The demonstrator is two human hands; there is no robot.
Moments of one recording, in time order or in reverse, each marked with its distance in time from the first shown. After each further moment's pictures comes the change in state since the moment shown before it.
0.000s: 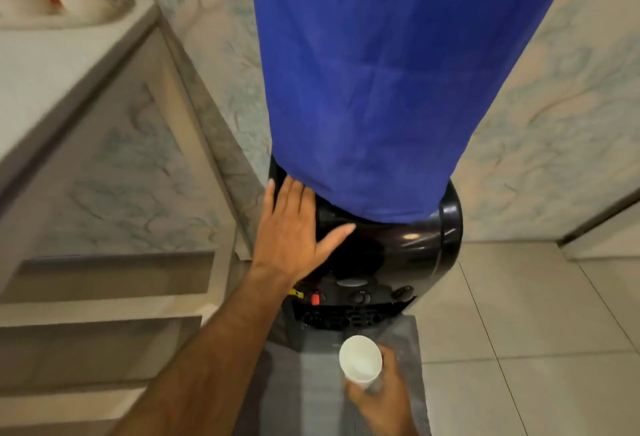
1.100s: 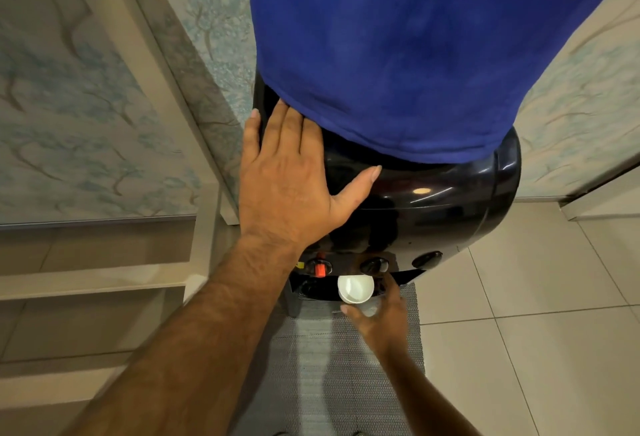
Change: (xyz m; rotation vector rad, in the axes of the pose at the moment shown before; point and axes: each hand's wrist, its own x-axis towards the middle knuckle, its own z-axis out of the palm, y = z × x) left_hand -0.002 0.000 0.024 0.106 0.157 -0.031; right_hand 0.096 0.053 0.041 -0.267 0.089 -0.016
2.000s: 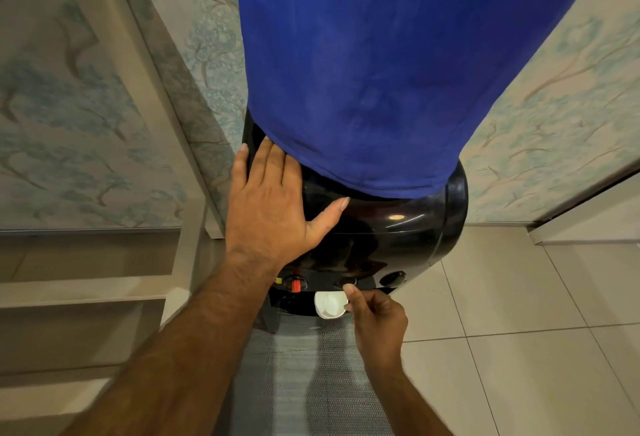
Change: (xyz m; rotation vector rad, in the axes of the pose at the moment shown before) left_hand 0.001 0.002 -0.008 0.021 -0.092 -0.016; right_hand -0.024 -0.097 -0.070 0.547 0.169 0.023
